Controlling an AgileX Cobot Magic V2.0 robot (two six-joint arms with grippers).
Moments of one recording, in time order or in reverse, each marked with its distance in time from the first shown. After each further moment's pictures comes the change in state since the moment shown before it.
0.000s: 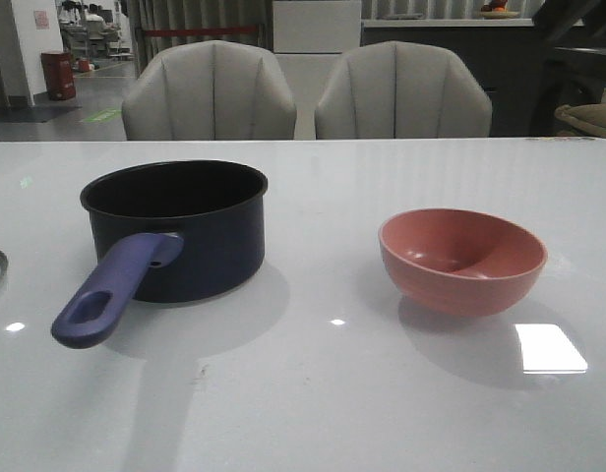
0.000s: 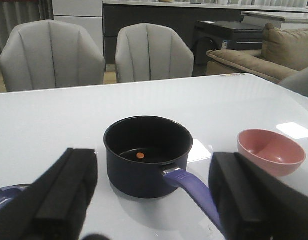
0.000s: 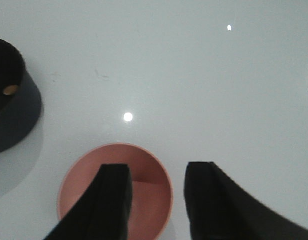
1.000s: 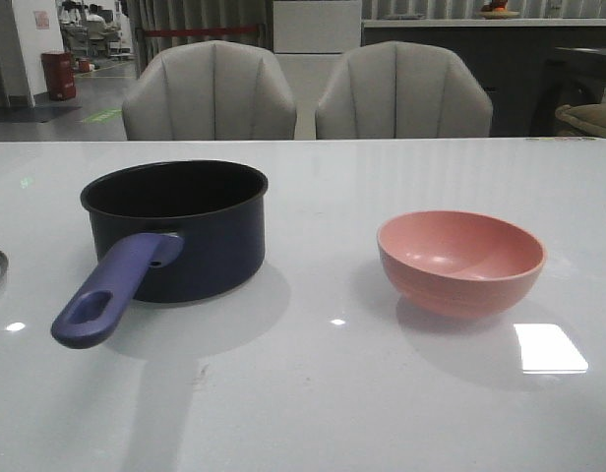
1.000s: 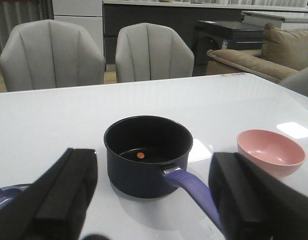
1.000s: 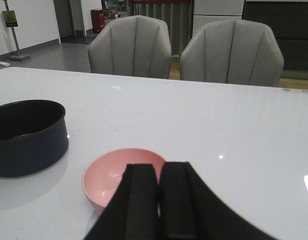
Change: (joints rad) left arm 0.000 0.000 0.000 0.000 0.000 0.000; right arm 0.035 -0.967 0.789 0.081 -0.337 -0.001
